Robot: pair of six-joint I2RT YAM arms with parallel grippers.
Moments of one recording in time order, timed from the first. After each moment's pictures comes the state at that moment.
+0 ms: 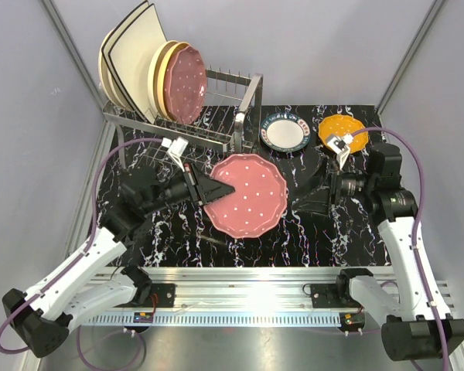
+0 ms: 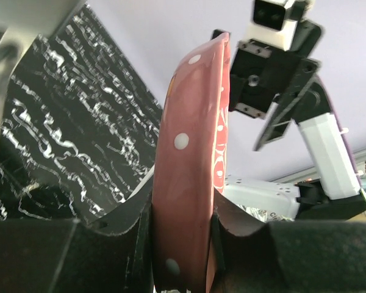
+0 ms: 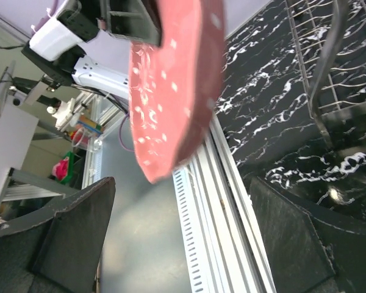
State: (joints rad) left arm -0.66 0.86 0.86 -0.01 0.47 -0.87; right arm 0.03 0.92 1.03 -0.59 -1.37 0.17
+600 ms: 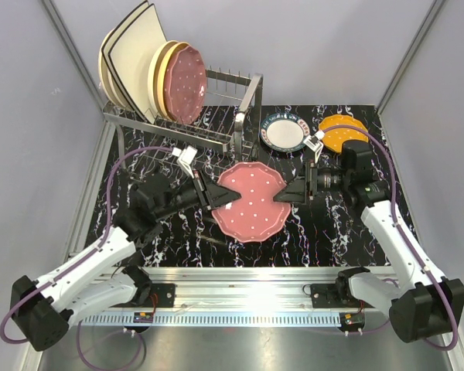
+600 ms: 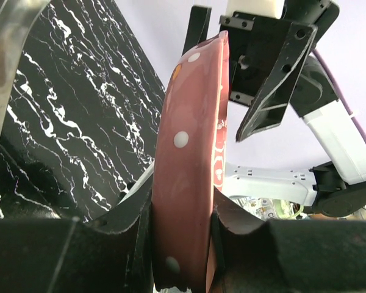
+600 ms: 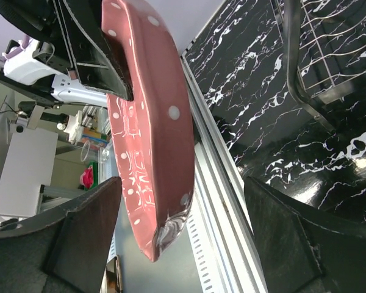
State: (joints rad) left arm -0.70 0.91 0.71 0.14 0.42 -0.94; right arm 0.20 1.07 0.93 -0.33 -1.18 0.41
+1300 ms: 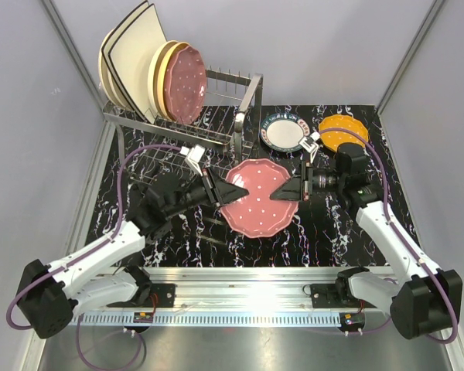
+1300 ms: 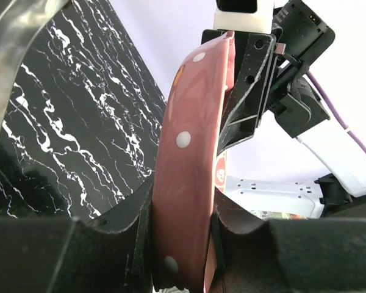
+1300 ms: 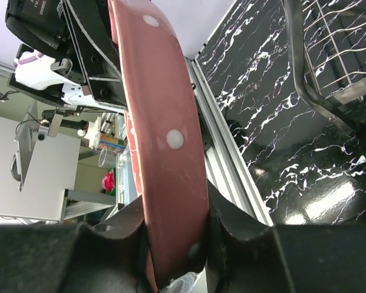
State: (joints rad) left arm -0.74 1.02 0.69 0.29 0.36 -0.96; right arm 0.25 1.09 0.84 -0.11 -1.17 0.58
